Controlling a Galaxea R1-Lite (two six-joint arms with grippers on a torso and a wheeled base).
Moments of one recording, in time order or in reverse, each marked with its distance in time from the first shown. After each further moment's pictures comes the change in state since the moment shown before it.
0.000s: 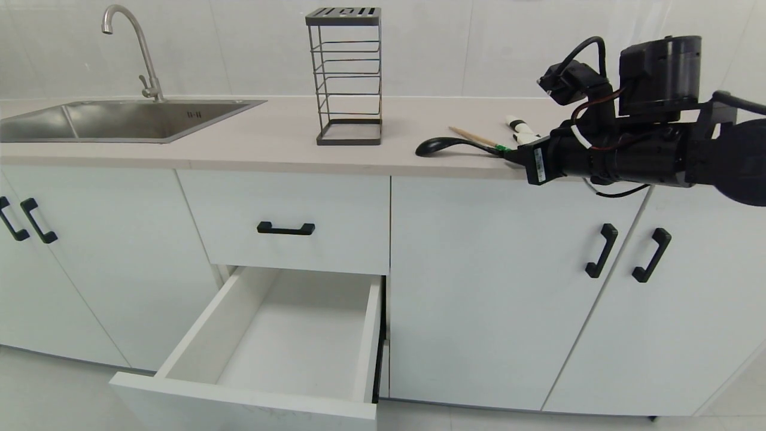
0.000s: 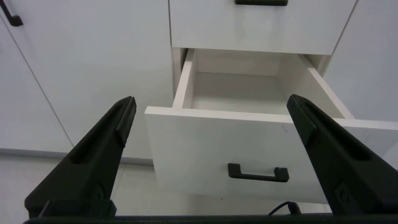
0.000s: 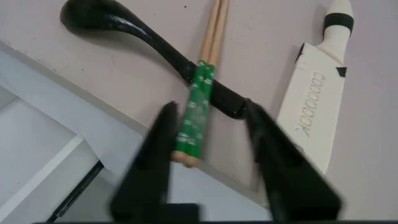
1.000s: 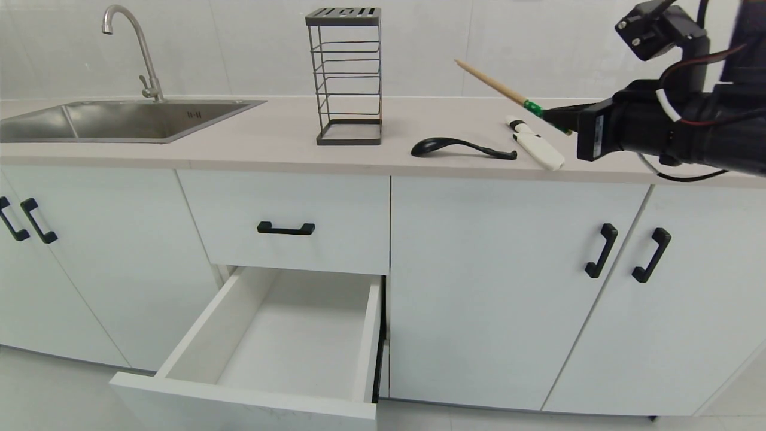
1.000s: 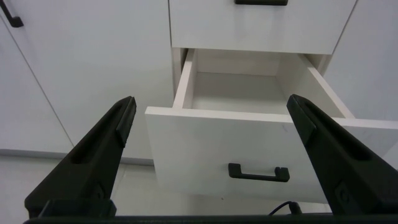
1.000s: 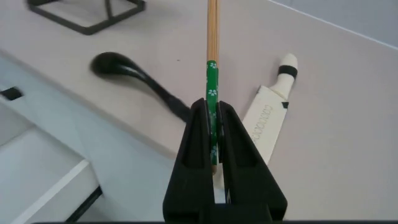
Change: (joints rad) left arm 0.000 0.000 0.000 0.000 -0.002 0.013; right arm 0.000 -0.205 0.126 -0.105 0.087 -0.041
